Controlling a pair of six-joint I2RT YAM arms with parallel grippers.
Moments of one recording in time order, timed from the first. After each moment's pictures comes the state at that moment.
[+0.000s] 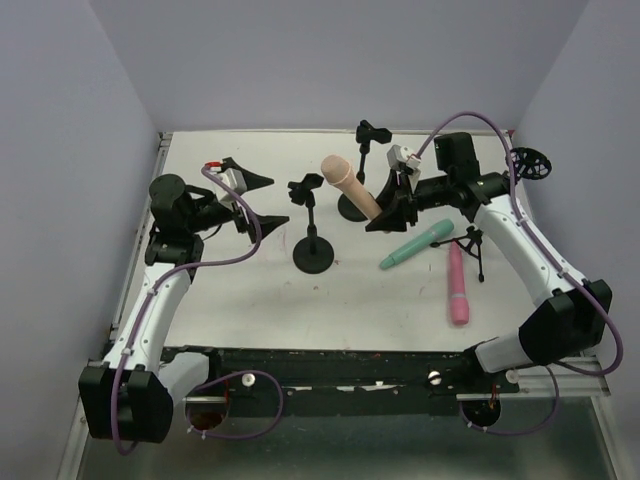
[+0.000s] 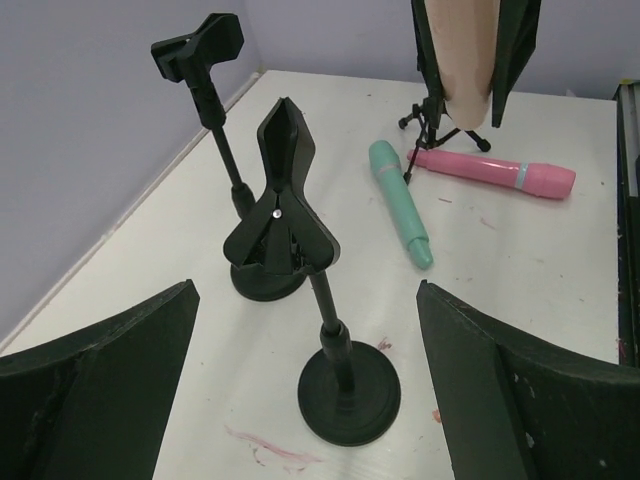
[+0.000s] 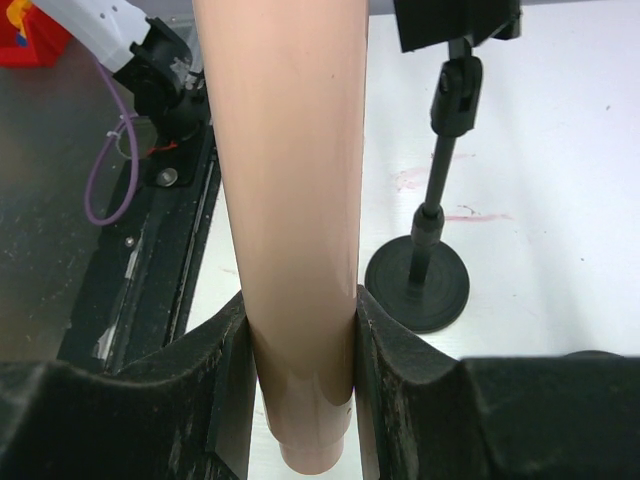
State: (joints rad) left arm -0.07 1.02 0.86 0.21 1.11 0.10; right arm 0.33 1.42 1.33 -0.62 -1.26 -0.61
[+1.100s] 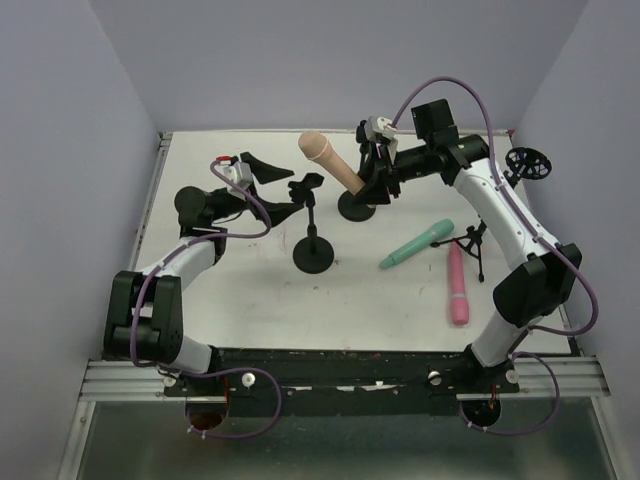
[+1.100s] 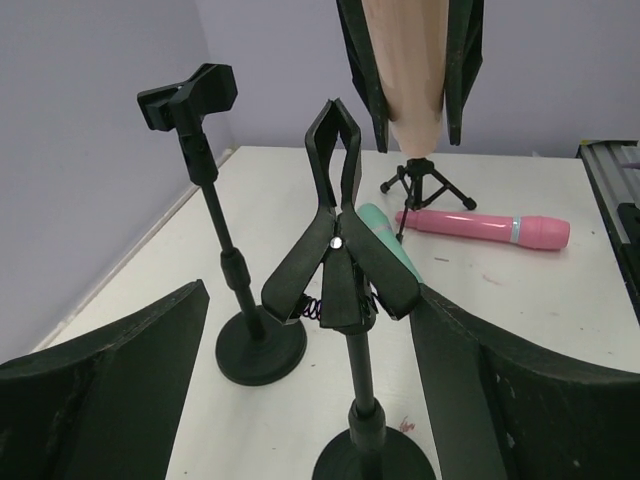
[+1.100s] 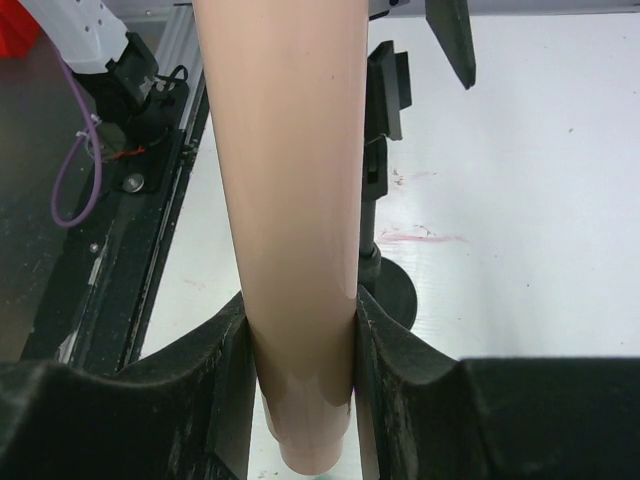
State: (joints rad) left arm -0.12 1.44 0.76 1.19 1.14 -0.33; right arm 0.39 1.71 1.76 -0.86 -1.19 -0.72
